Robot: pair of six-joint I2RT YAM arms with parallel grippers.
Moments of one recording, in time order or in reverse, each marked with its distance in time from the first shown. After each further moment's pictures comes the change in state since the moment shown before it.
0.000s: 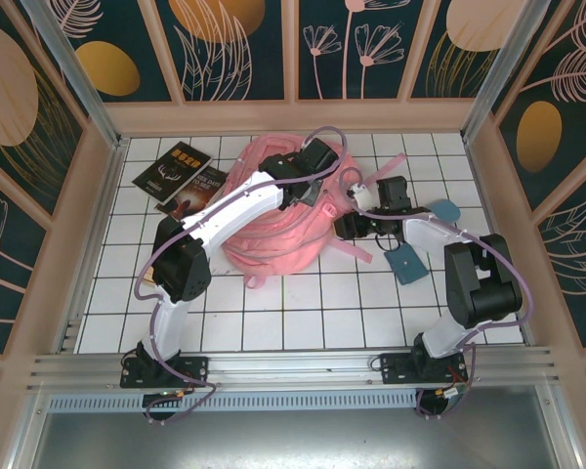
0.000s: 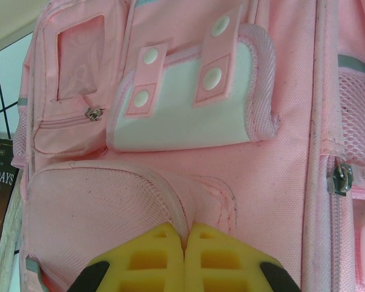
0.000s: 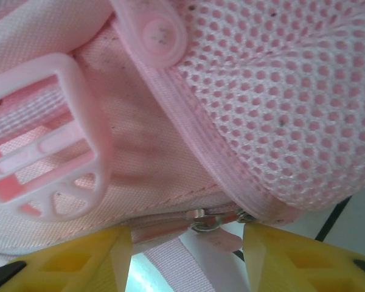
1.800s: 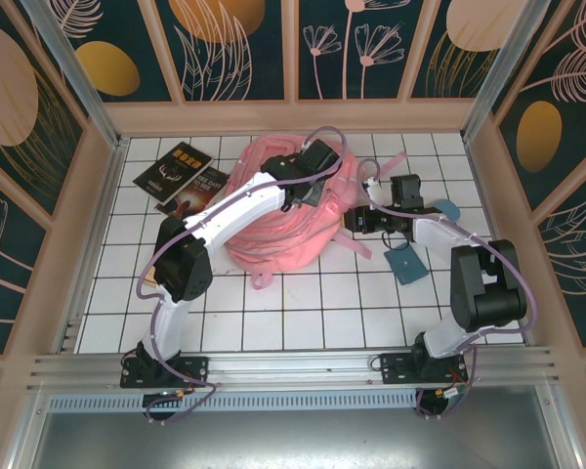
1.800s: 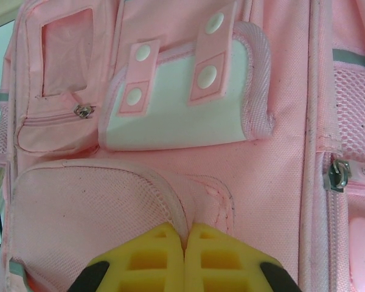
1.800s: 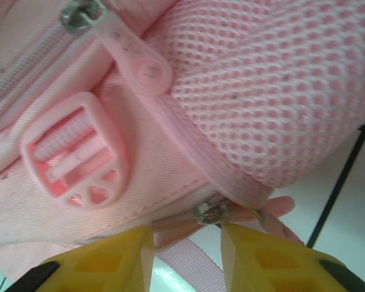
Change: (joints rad) left arm -0.004 0.011 -0.002 0.015 0.029 -0.062; right arm -0.078 -0.034 -0.013 0.021 -0.091 0.151
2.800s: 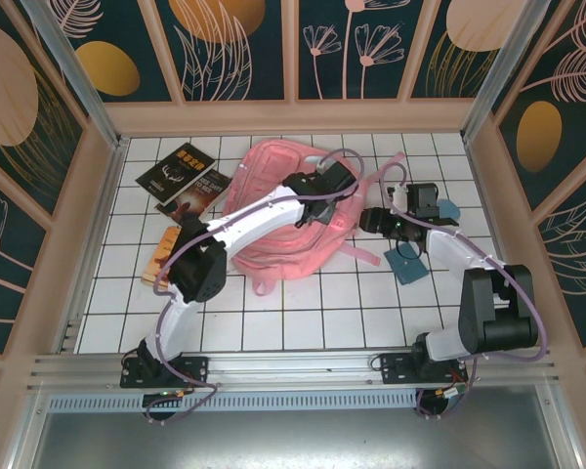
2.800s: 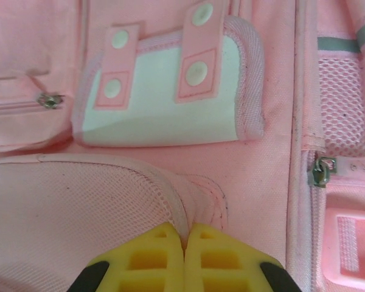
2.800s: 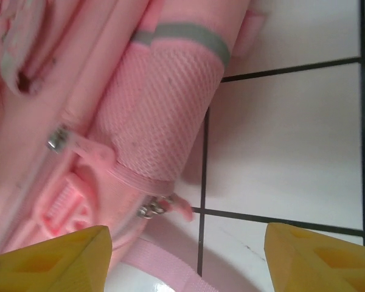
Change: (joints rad) left arm -0.071 0.066 -0.024 0.008 -0.029 -0.061; right arm -0.077 -0.150 -0.092 -0.071 0.218 0.207
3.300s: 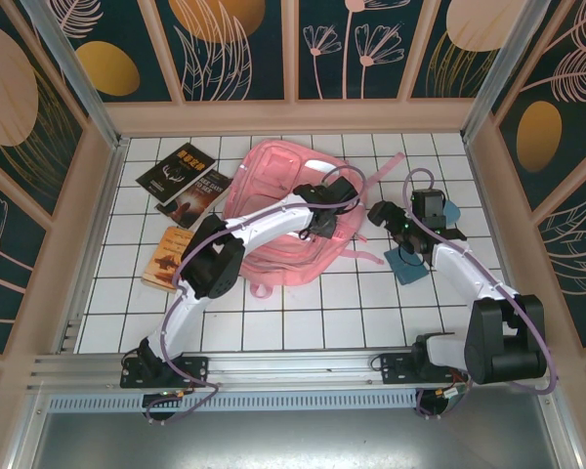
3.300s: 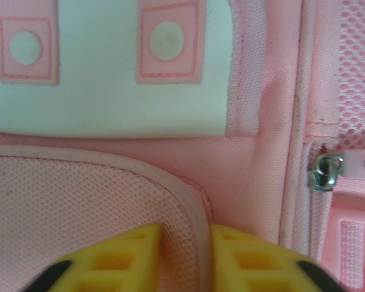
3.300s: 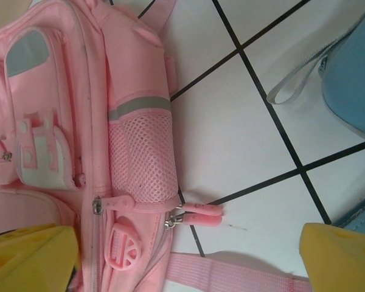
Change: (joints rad) left arm -0.013 0.123 -0.028 0.029 0.099 -0.049; right arm 0.002 -0.162 -0.071 -0.029 0.216 0.439
